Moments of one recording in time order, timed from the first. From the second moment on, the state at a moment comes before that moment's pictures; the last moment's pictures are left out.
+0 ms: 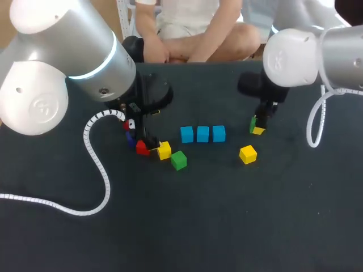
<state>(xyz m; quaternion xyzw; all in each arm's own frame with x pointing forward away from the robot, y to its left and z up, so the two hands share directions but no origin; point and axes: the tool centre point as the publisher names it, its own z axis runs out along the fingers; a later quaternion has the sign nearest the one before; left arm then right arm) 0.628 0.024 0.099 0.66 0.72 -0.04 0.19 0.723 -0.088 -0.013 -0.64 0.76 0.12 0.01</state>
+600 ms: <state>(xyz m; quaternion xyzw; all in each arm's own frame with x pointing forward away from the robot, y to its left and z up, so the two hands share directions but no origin) 0.628 0.024 0.099 0.66 0.72 -0.04 0.19 0.706 -0.080 0.030 -0.70 0.71 0.12 0.04</state>
